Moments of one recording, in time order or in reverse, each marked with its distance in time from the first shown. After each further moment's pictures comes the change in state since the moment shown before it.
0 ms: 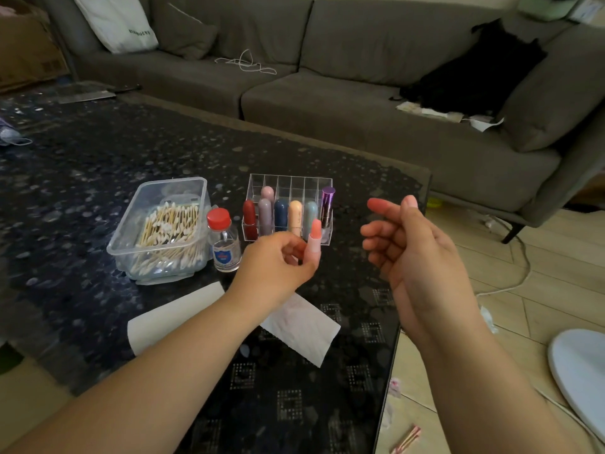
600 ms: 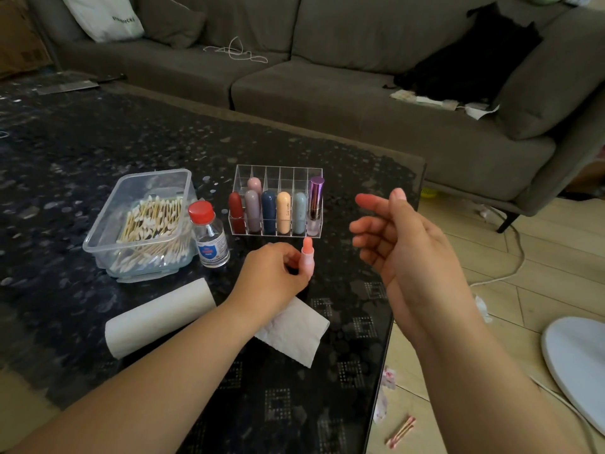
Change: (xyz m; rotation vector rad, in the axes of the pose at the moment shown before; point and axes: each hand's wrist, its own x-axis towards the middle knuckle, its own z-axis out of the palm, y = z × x) left_hand 0.001 -0.010 0.023 0.165 -0.053 0.029; right_hand 0.003 0.001 -0.006 -0.041 -0.014 0.055
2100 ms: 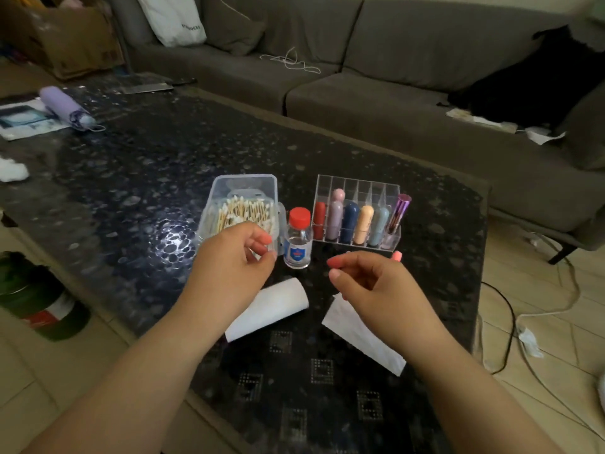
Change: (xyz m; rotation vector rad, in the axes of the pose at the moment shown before) left_hand -0.043 -0.061 -0.132 0.002 0.284 -0.125; right_hand -0.019 0.043 0.084 -0.732 -0.370 -0.135
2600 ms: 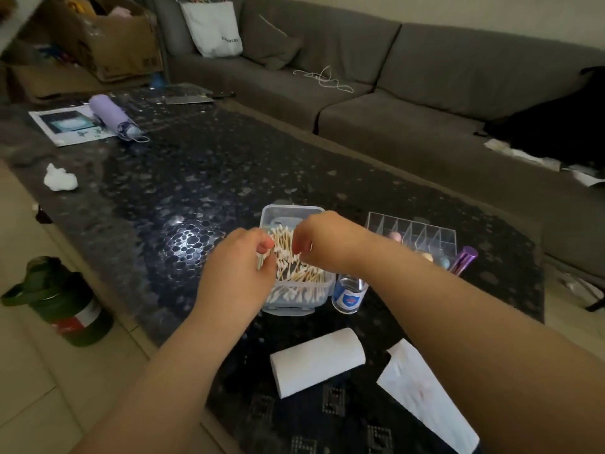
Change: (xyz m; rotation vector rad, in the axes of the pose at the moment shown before) left_hand 0.051 -0.037 -0.040 0.139 0.140 -0.031; right_hand 0.146 -0.095 0.071 -0.874 -0.430 -0.319
